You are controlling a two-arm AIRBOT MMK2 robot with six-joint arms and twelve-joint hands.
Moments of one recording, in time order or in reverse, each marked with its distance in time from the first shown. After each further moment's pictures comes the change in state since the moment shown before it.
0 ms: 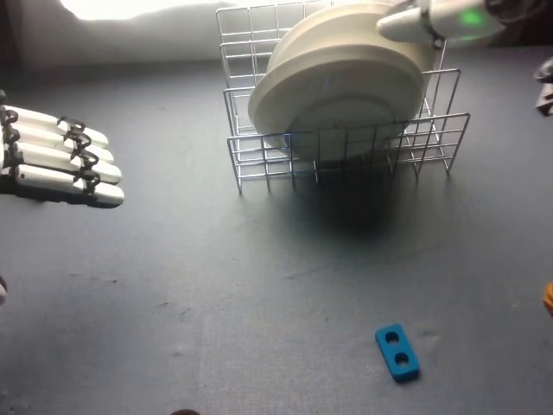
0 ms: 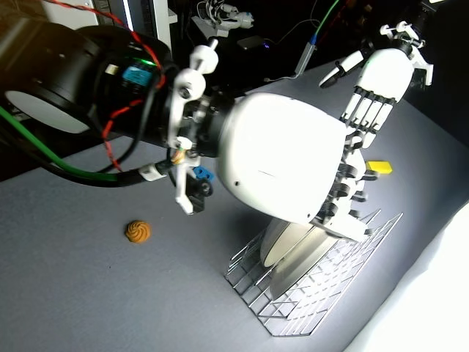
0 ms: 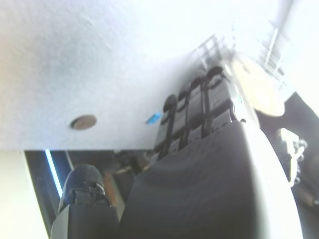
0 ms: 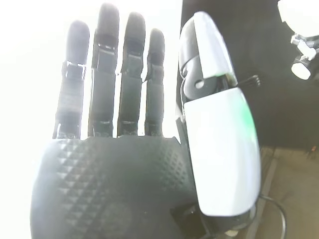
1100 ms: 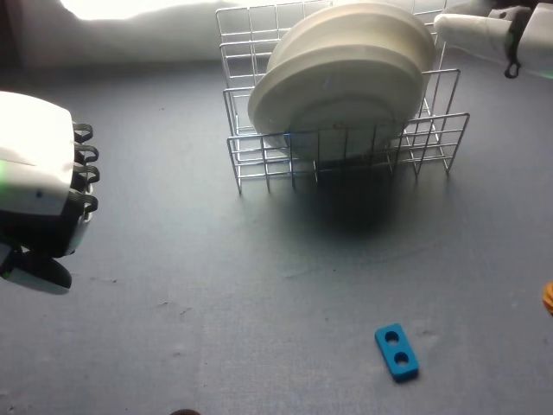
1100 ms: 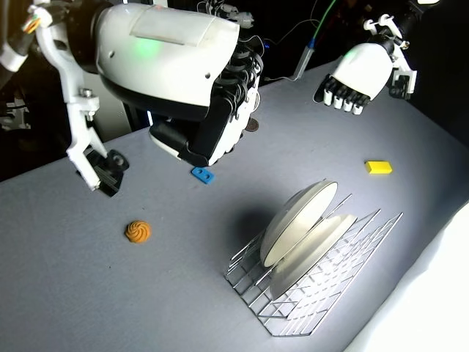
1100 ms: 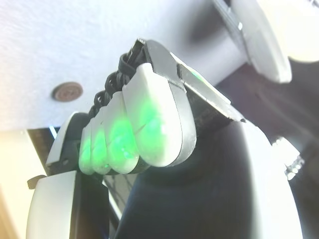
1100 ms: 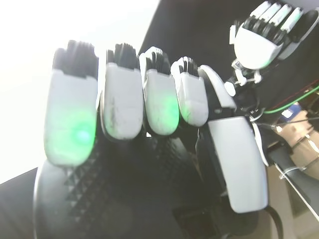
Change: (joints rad) left arm -0.061 -0.017 -0.108 0.011 -0.058 0.030; right arm -0.026 0.287 -0.267 -0.240 0.114 -0.116
